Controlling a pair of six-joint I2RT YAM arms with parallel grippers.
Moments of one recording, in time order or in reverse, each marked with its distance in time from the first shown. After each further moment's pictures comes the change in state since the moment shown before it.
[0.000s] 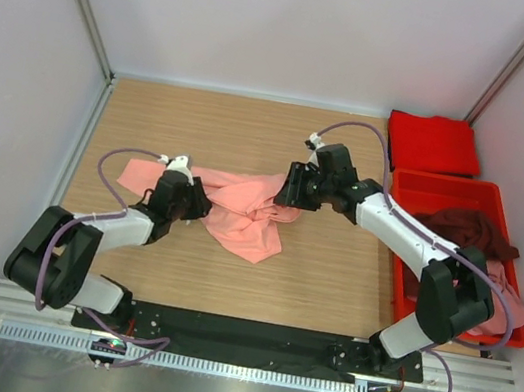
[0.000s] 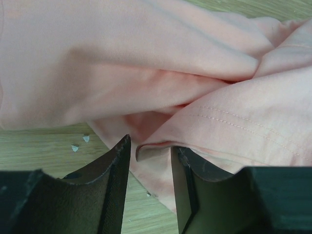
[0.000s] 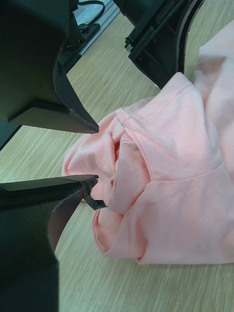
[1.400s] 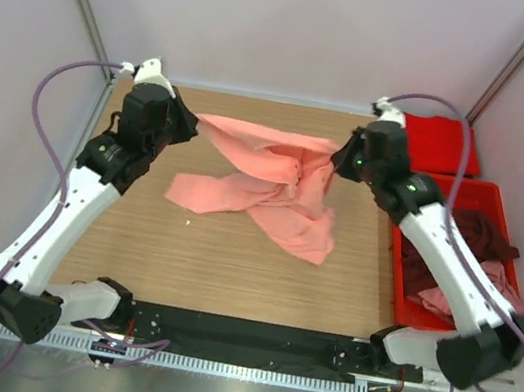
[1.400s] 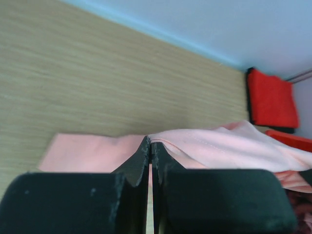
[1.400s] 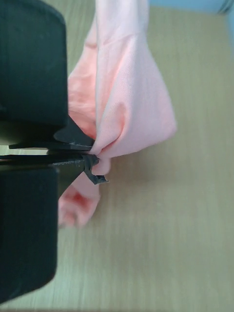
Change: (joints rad) left arm -0.025 -0.200 0.845 -0.810 -0.225 -0.032; right arm -0.090 -0.203 0.180 -0.196 0.408 0.005
